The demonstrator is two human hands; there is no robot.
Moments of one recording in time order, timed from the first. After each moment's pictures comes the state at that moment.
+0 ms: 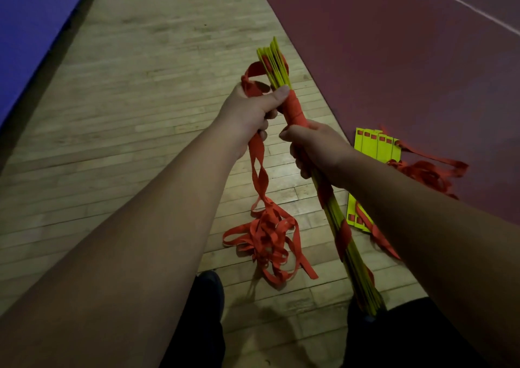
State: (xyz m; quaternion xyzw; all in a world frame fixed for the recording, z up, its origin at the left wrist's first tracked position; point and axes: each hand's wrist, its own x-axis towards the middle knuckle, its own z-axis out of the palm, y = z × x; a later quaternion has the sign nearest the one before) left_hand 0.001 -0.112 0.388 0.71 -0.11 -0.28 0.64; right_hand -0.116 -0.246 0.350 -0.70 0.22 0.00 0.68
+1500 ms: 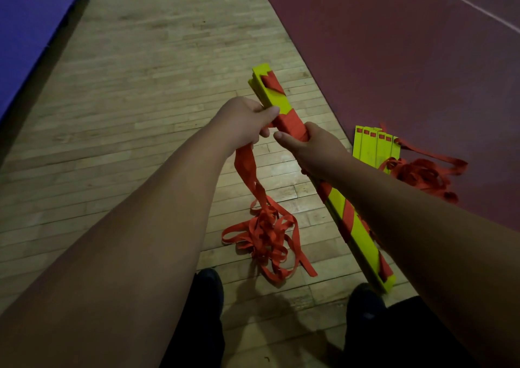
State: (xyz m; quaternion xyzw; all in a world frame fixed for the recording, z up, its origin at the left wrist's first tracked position) left_hand 0.010 -0.103 0.376 0.87 -0.21 -0.22 0.40; right_hand -0.115 -0.240 0.333 -0.85 0.28 -0.04 0.45
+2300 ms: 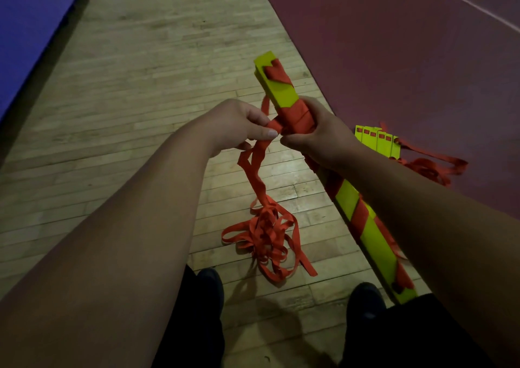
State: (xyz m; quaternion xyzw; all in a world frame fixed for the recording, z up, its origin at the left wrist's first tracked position) left_hand 0.019 -0.081 0.384 0.83 -0.26 -0.31 0.39; right_hand -0.121 -0.255 0.356 -0.86 0.18 -0.10 0.47
